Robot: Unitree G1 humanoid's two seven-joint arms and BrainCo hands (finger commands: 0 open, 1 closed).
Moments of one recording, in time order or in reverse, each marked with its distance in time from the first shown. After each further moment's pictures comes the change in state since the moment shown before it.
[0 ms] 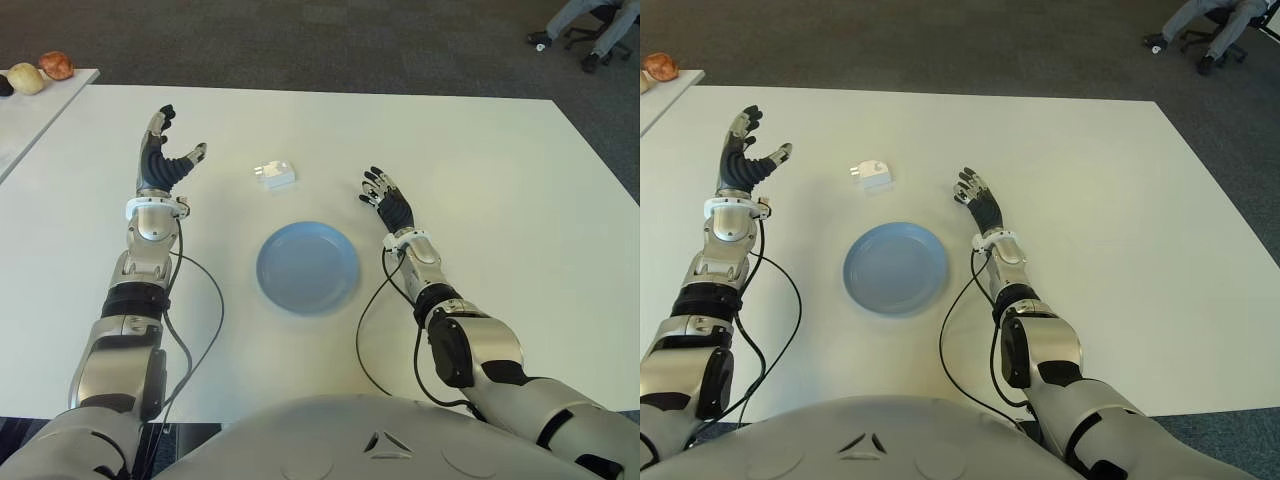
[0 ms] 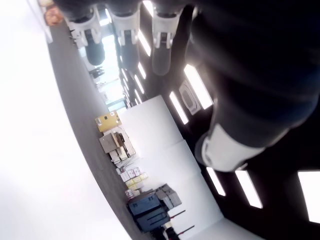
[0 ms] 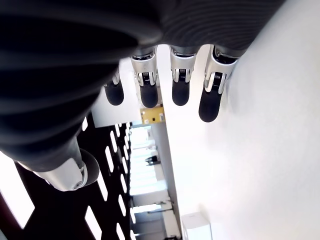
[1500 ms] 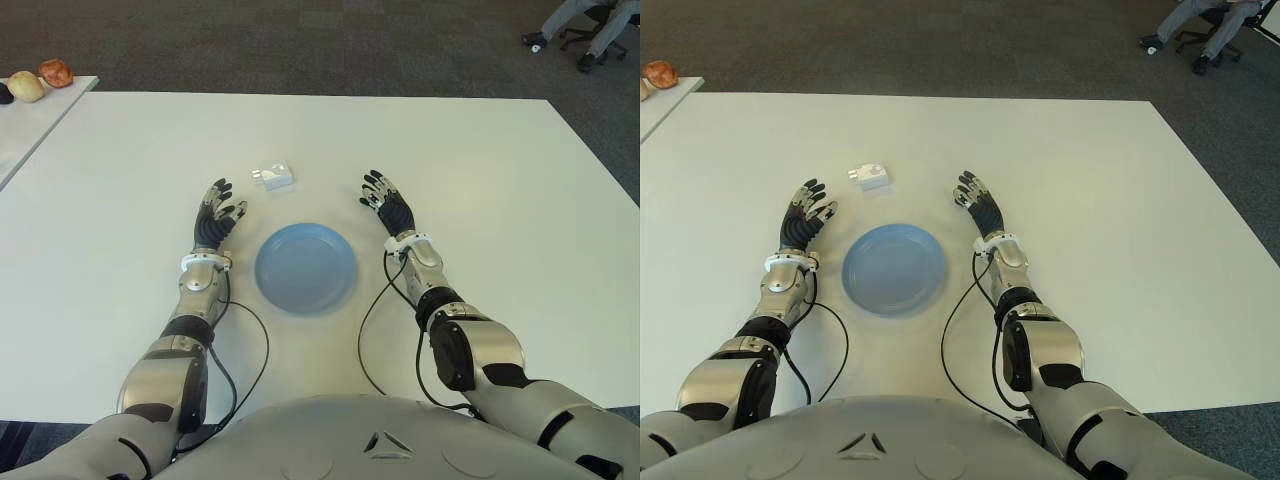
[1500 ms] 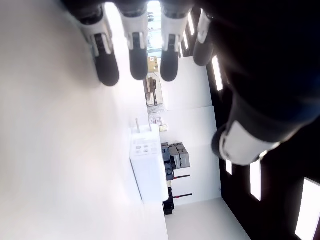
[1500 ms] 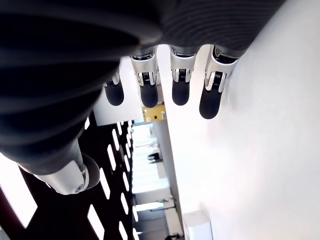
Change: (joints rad) left arm 0.087 -0.247 0.054 0.445 -0.245 -0.308 -0.125; right arm 0.018 -0.008 0.006 -0.007 0.009 -0.002 0.027
